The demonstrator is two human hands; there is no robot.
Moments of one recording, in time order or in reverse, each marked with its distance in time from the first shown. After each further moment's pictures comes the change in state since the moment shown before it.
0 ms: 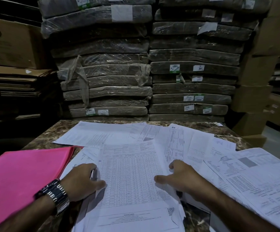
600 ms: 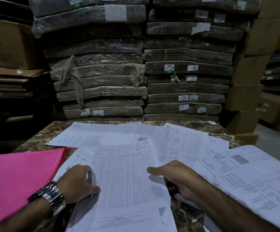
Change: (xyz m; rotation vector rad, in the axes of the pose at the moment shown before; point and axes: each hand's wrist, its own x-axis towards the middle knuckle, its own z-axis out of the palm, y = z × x) left_hand 0.002 0.003 0.004 0.058 0.001 0.015; right_hand 0.009 0.003 0.008 0.634 -0.169 0.161
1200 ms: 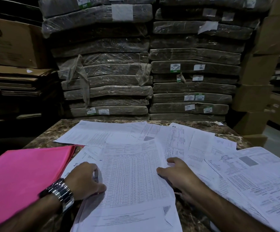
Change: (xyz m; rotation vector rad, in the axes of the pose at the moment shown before) left_hand -0.003 0.001 -0.001 0.014 0.025 0.043; right_hand 0.006 0.008 0.011 -0.023 0.160 -0.159
